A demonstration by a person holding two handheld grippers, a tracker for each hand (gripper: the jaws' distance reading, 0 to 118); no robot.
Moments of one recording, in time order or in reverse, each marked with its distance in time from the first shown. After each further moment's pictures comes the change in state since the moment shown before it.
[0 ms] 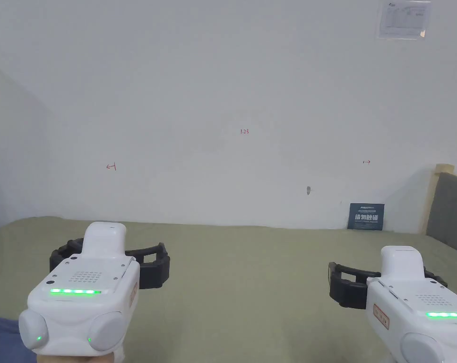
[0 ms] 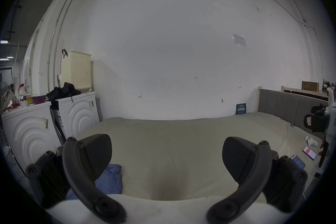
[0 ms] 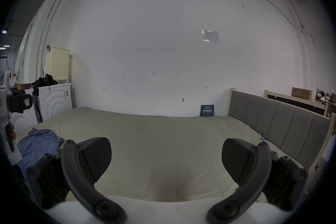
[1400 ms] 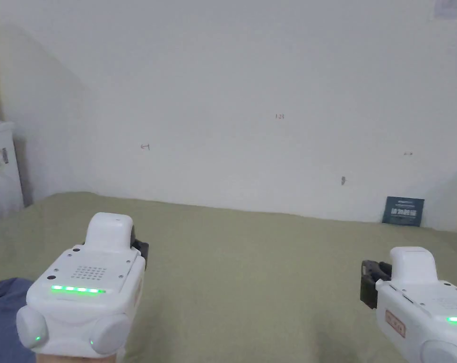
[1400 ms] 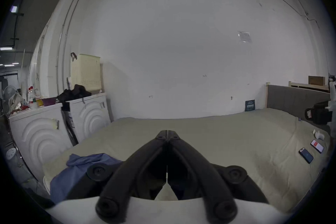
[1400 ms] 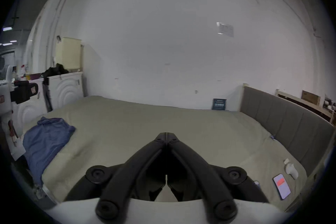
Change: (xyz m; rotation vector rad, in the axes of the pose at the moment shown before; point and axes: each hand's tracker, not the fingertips) left arm -0.057 -0.018 0.030 -0.002 0.097 -0.030; right arm -0.061 -0.018 -0.002 -0.080 0.157 0.066
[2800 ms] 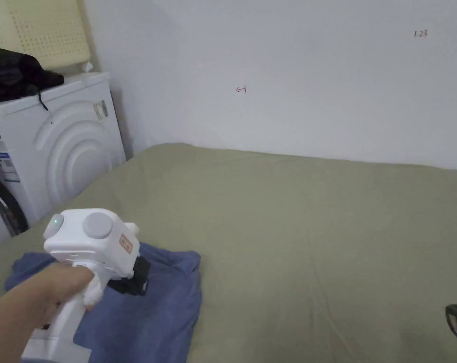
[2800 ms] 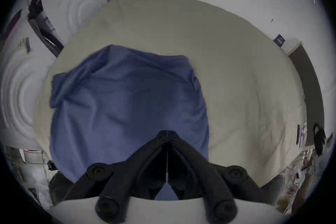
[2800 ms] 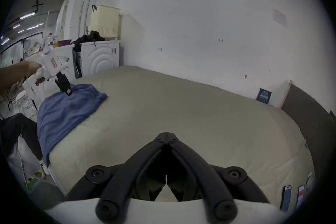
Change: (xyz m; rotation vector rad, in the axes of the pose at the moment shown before) left arm -0.199 -0.119 -0.253 -1.109 -0.100 0.154; right arm -0.091 -0.056 -0.088 -0.209 0.254 0.134
